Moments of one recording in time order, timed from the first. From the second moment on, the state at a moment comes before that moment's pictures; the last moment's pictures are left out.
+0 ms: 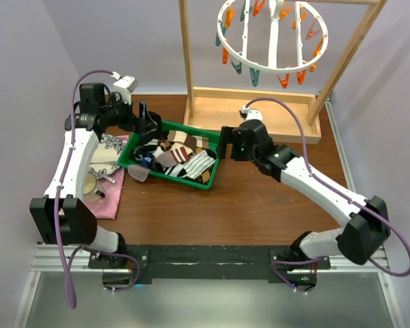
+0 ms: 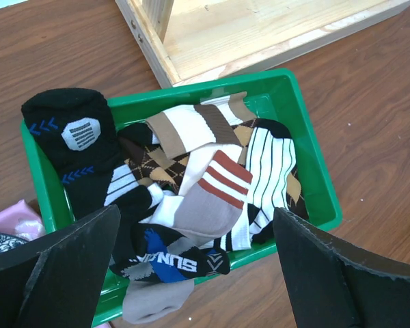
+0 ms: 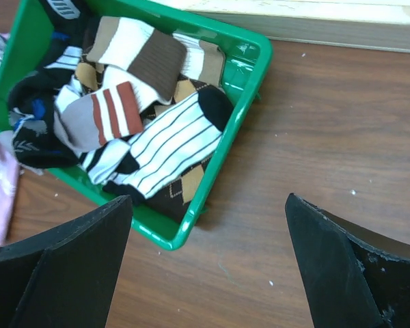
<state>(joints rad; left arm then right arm) 0.03 1.46 1.42 -0.63 0.63 0.13 0.66 1.33 1.12 -0.40 0.21 0.55</state>
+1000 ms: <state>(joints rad) 0.03 1.43 1.46 -0.63 0.62 0.13 0.78 1.79 1.21 -0.27 0.43 0.61</state>
